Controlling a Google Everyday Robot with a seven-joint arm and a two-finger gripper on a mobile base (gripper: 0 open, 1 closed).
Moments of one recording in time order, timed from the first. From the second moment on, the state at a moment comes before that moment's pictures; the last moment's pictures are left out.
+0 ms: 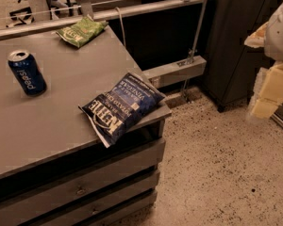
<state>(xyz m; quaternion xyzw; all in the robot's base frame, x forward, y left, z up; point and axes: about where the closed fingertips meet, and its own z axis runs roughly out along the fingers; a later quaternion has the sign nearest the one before) 0.438 -0.217 0.976 -0.60 0.78 -0.03 0.16</state>
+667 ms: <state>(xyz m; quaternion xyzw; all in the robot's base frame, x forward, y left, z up) 0.444 -0.212 0.977 -0.60 0.78 -0.03 0.17</state>
